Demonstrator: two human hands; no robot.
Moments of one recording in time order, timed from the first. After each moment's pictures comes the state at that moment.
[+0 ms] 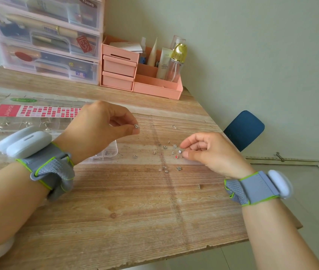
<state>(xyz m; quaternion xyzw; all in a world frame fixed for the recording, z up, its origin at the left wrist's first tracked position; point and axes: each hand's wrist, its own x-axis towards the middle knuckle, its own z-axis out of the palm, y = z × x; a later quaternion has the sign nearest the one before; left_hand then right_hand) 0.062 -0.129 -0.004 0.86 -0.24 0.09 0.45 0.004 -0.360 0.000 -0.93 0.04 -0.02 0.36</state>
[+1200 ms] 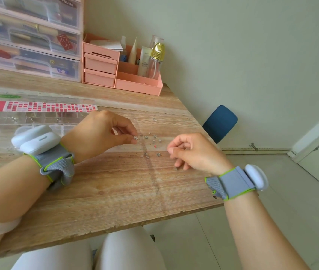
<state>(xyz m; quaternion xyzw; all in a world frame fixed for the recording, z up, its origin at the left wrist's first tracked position) 0.039 -0.142 -0.007 0.82 -0.38 0.06 0.42 -0.034 -0.352 0.003 -0.93 0.08 -0.01 0.36</state>
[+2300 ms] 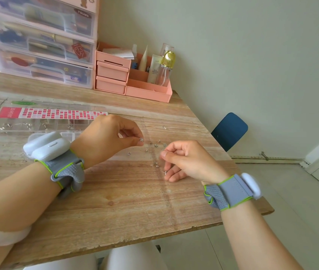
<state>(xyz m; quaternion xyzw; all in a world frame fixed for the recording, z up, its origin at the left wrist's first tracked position) 0.048 -0.139 -0.009 0.84 -0.34 0.09 0.41 -0.022 -0.323 0.001 -0.84 0.07 0.07 0.53</state>
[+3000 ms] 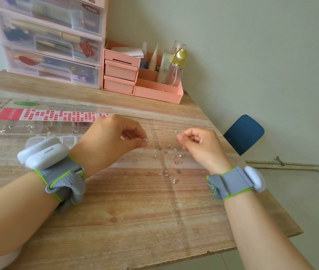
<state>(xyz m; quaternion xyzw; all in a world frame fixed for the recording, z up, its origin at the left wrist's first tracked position) 0.054 -0.140 -0.011 0.85 -0.27 0.09 0.44 0.036 -0.354 -0.019 -0.91 0.06 -0.16 0.38</state>
